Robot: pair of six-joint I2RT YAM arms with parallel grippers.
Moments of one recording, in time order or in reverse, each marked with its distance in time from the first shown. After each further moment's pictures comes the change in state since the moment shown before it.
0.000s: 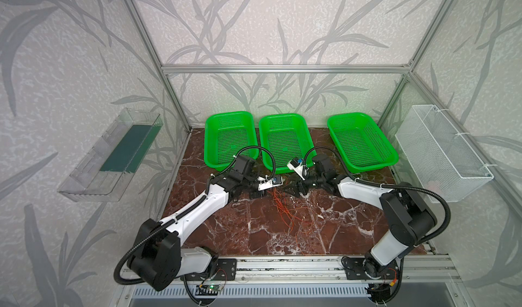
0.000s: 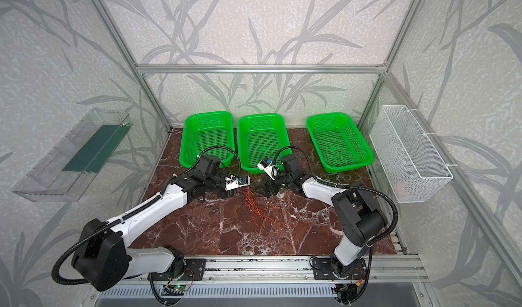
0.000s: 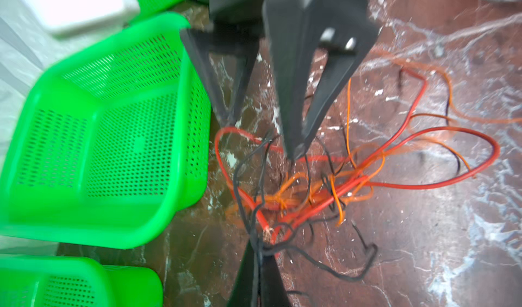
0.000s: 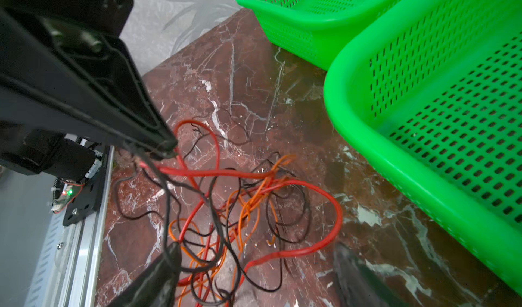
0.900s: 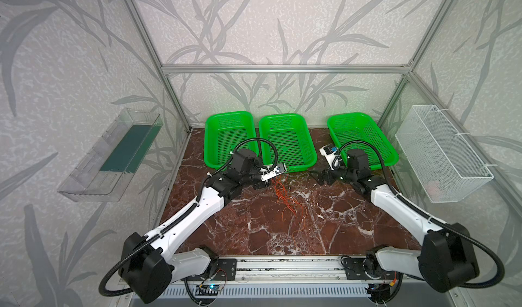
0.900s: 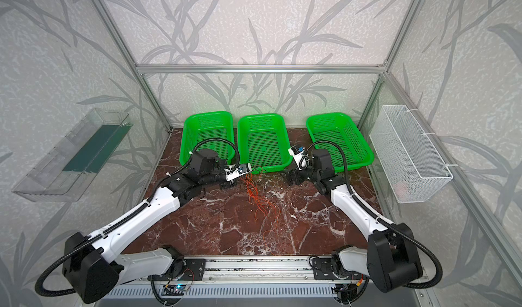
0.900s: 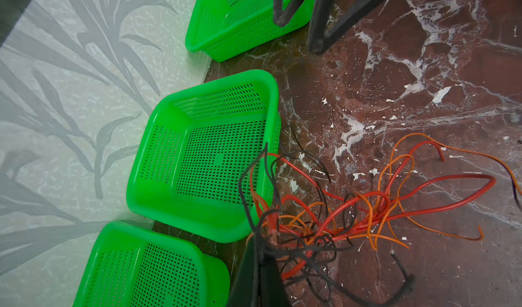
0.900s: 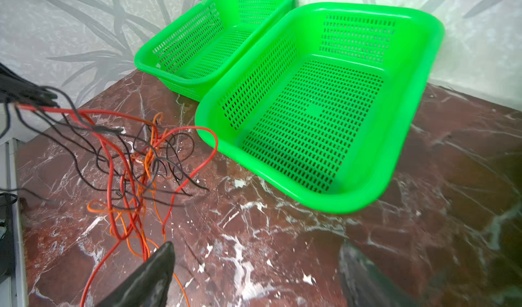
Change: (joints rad) left arm -0.071 -0.069 0.103 0.057 -0.182 -0.124; right arm -0.252 -0.431 -0.101 -0.241 0.191 -0.016
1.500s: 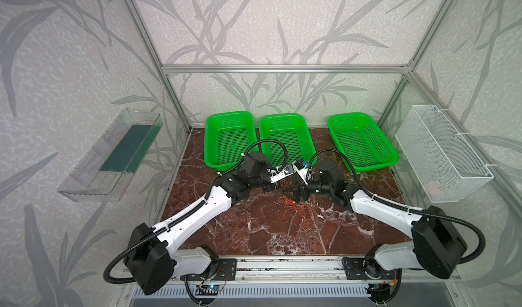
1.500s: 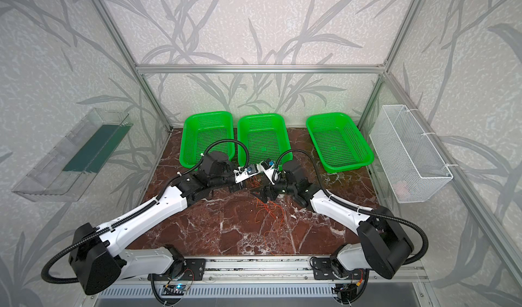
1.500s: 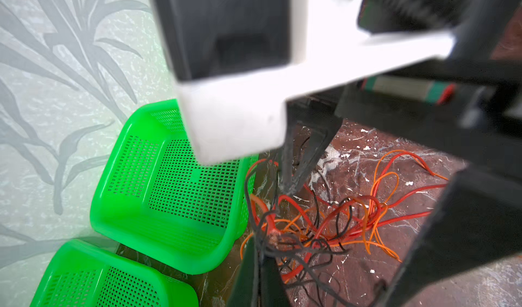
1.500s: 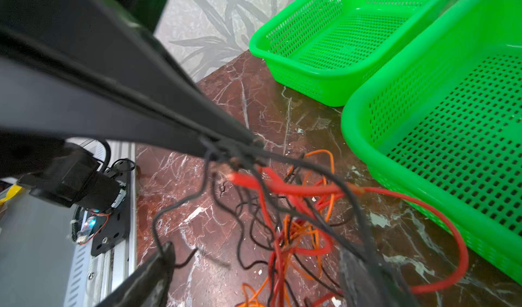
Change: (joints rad) left arm -0.115 0.056 0.026 0.037 -0.031 -0.129; right arm 0.362 0.166 -0.010 0.249 0.020 0.190
